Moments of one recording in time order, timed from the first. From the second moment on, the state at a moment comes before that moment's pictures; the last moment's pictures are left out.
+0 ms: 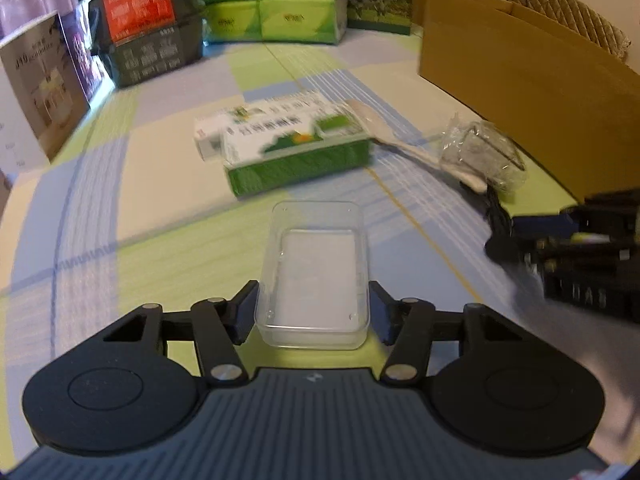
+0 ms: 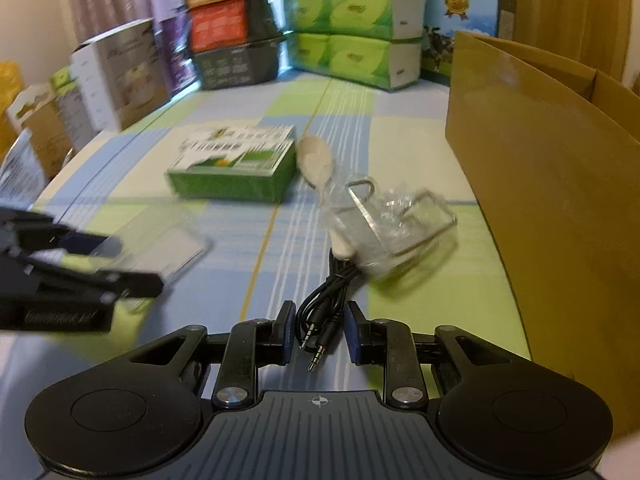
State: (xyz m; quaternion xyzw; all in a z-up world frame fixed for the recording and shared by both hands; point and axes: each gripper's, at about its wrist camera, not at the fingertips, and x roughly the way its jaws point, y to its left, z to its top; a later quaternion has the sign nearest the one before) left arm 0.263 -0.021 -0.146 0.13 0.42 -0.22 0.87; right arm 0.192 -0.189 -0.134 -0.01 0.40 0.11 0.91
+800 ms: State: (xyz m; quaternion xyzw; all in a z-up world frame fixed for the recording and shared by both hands) left arm 0.151 -0.040 -0.145 0.07 0.40 -0.18 0.89; right arm 0.112 -0.219 -0.130 -0.02 0.40 0.08 0.91
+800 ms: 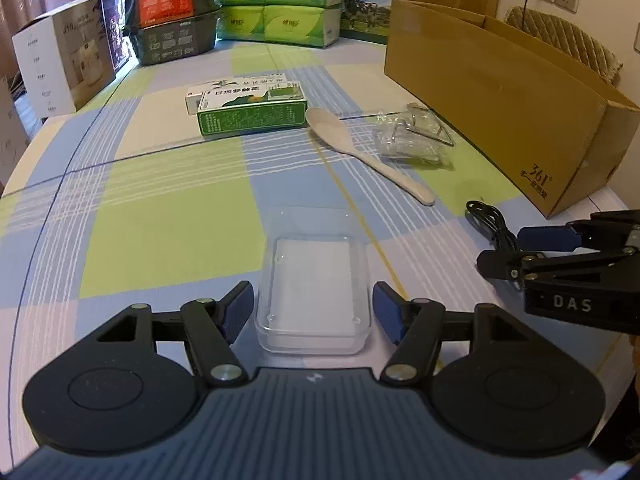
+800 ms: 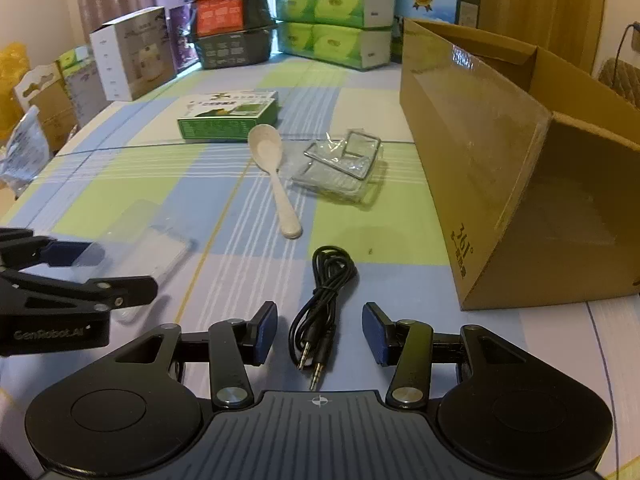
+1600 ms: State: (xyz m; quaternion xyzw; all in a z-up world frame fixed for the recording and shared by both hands) left arm 0.156 -0.049 -0.153 0.08 0.39 -0.18 0.90; right arm 0.091 -0.214 -0.135 -0.08 0.38 0.11 0.92
